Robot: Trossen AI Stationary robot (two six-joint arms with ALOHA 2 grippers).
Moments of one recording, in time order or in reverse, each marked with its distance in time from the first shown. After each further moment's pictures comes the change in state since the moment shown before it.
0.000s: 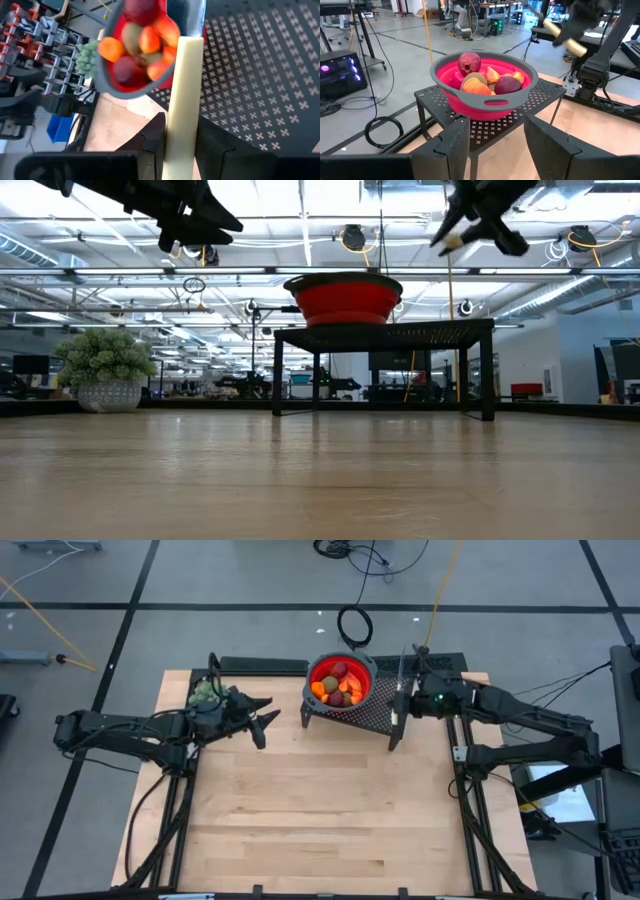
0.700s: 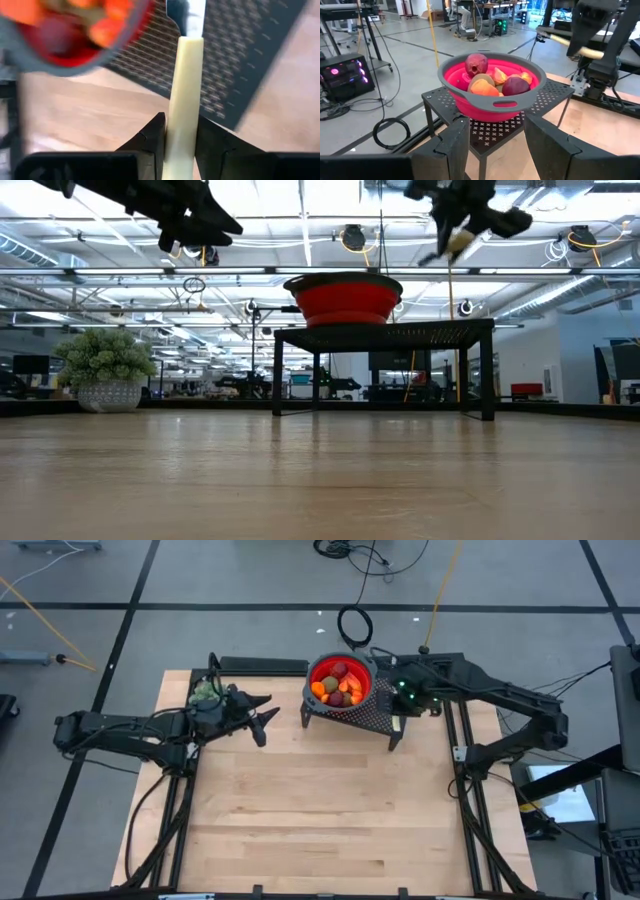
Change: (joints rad) left arm 0.021 0.000 0.001 0.001 -0.002 0.030; right arm -0.018 0.374 0.440 -0.570 -0.104 0.113
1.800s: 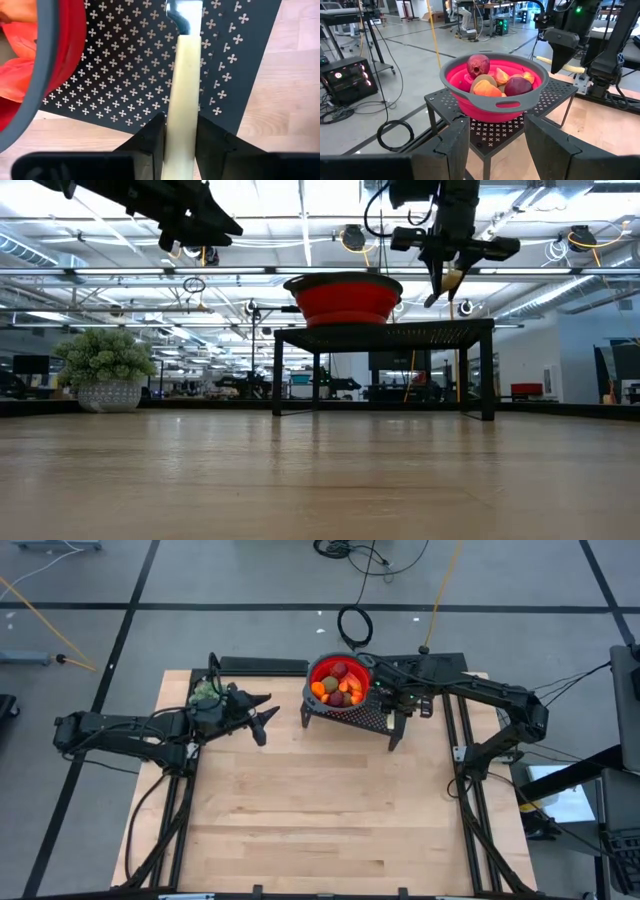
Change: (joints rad) left arm 0.011 0.000 0.000 0.002 0.002 0.027; right arm -0.061 0.173 0.000 -0.066 0.035 0.106
